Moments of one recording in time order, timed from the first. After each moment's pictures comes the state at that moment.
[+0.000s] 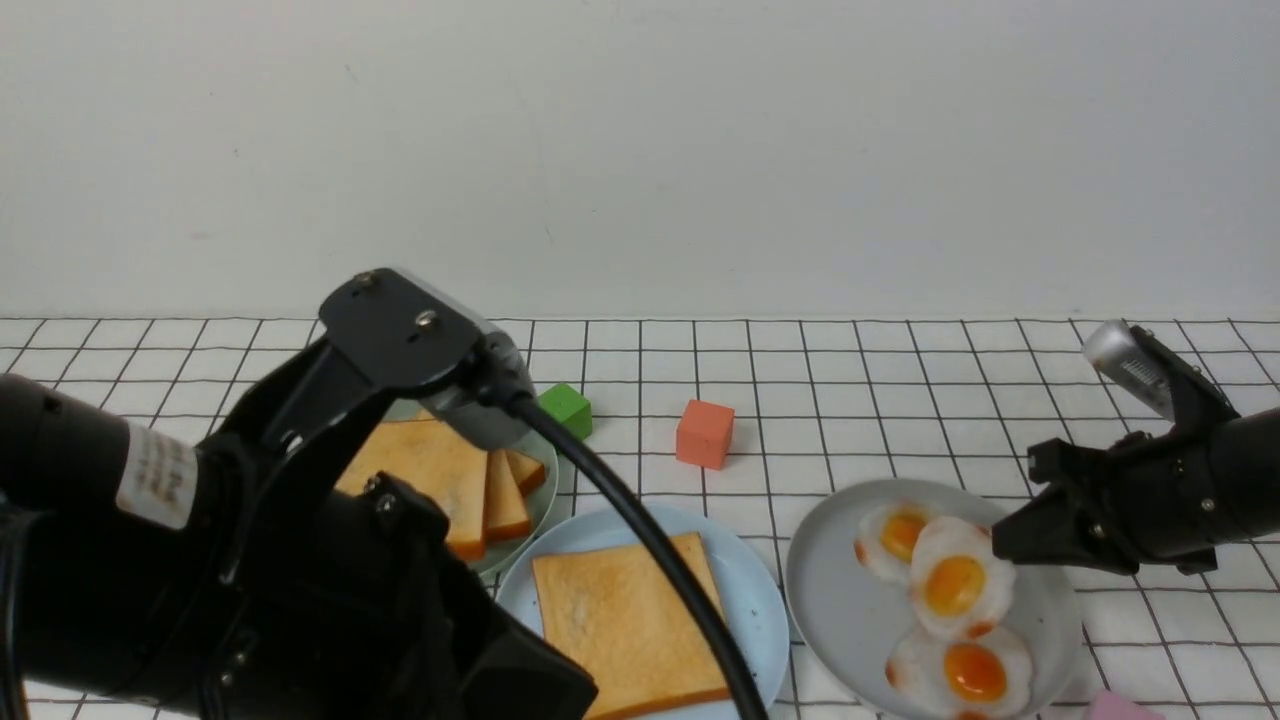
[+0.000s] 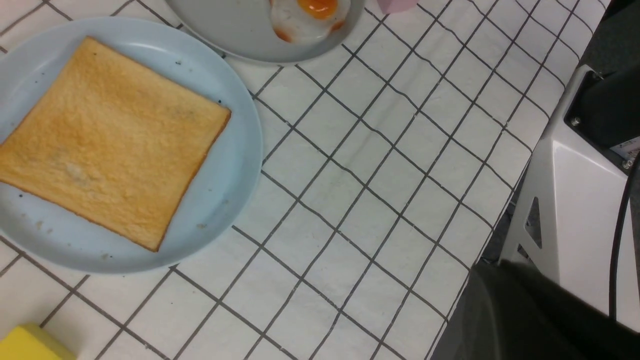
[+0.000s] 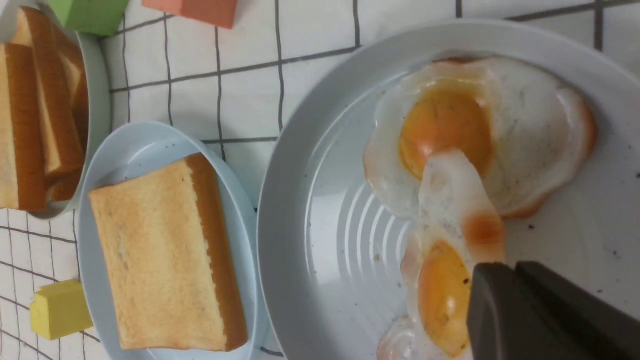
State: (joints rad) right arm -0.11 1.72 -0.90 1.06 0.73 -0.76; left arm -0.68 1.07 -0.96 -0.50 0.88 0.33
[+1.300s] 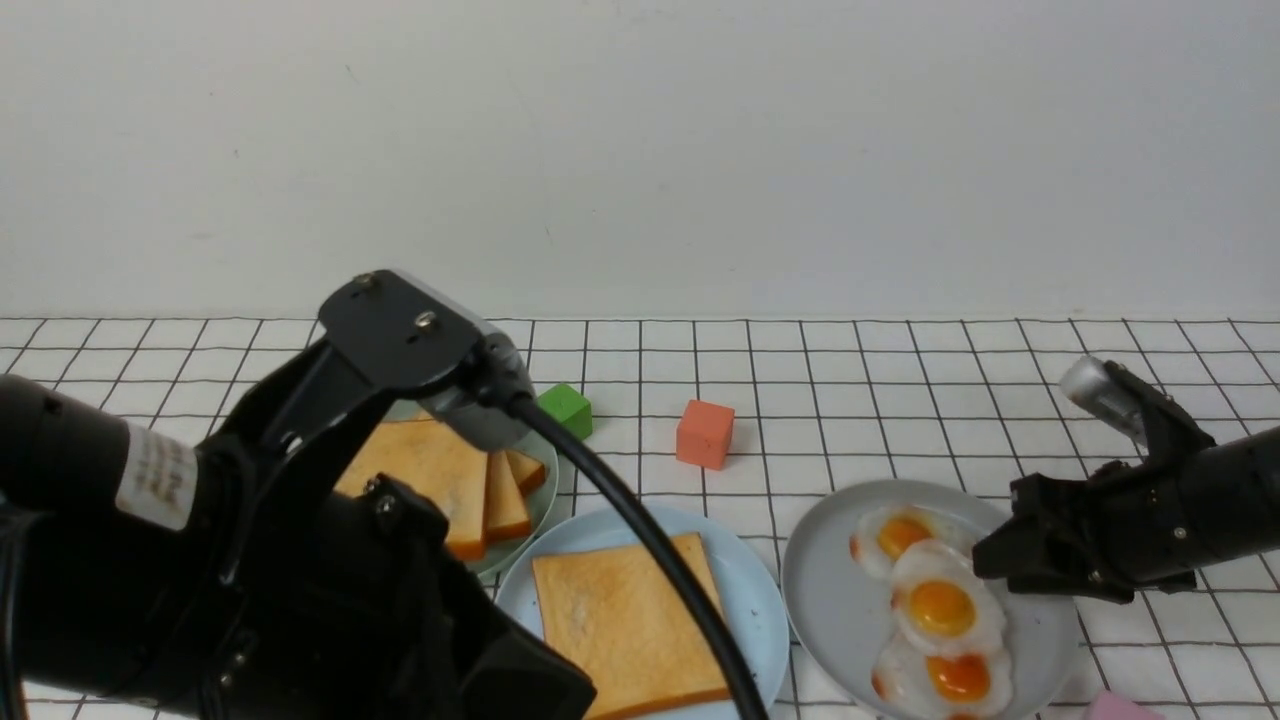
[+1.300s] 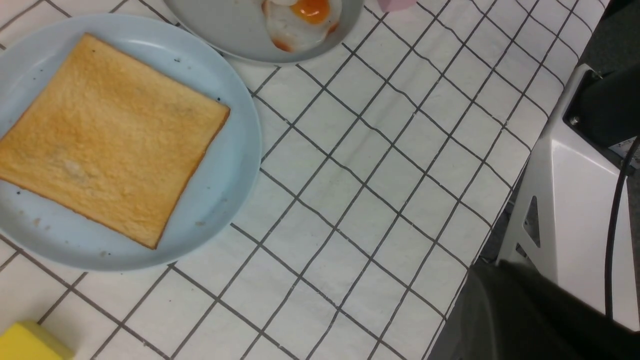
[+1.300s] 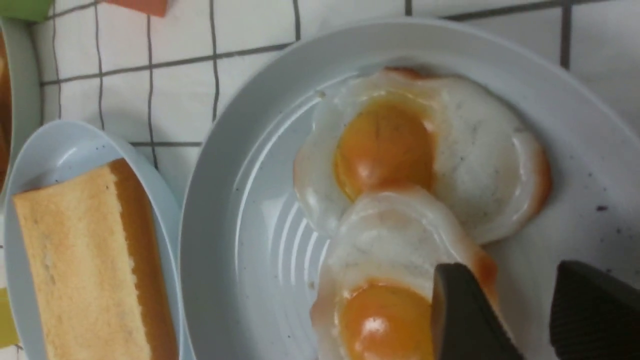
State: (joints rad) right arm -0.11 1.84 -0.90 1.11 0.68 -0.89; left arm -0.68 1.07 -0.96 -0.50 0.89 0.32
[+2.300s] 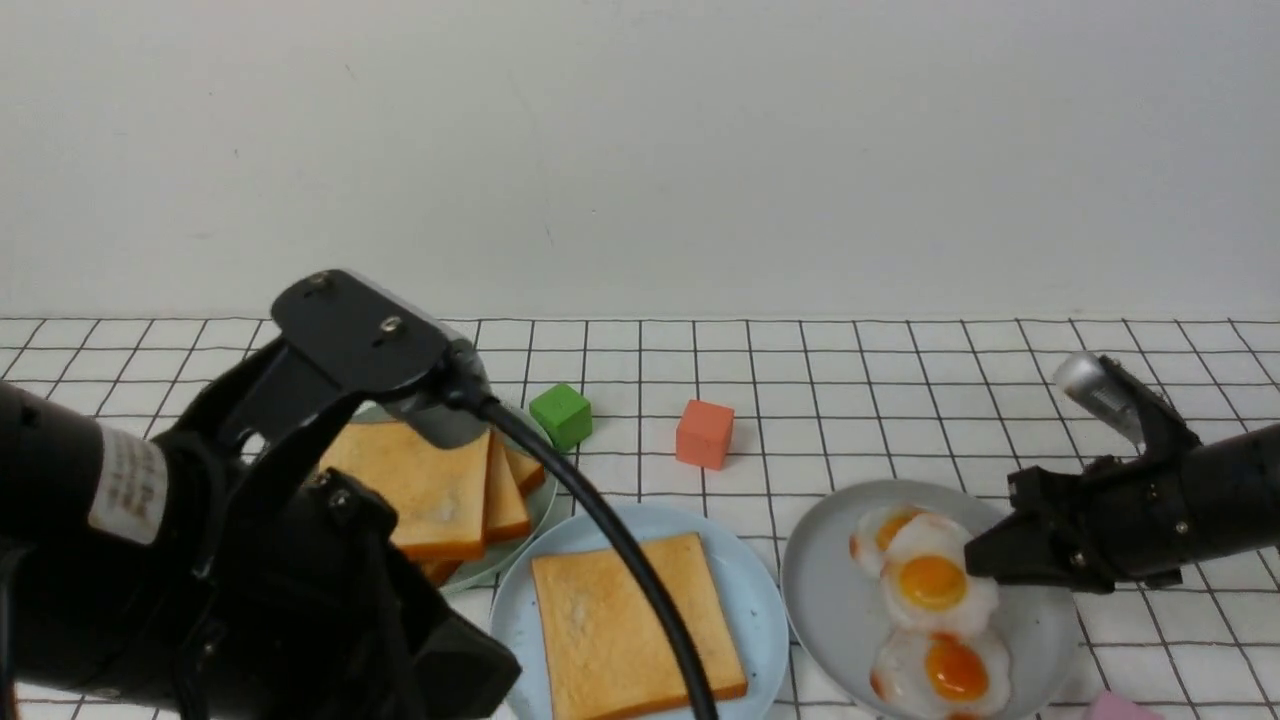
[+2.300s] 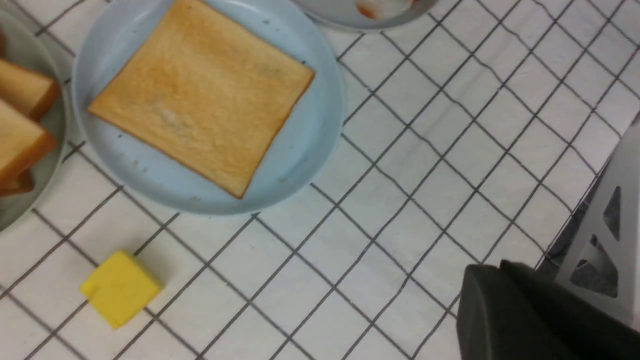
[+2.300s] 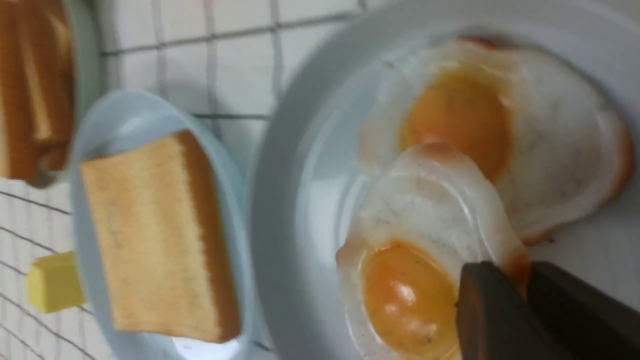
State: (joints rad) right arm -0.11 1.76 -0.90 1.17 0.77 -0.92; left arm -0.68 1.03 -0.96 -0.29 0.92 0.16
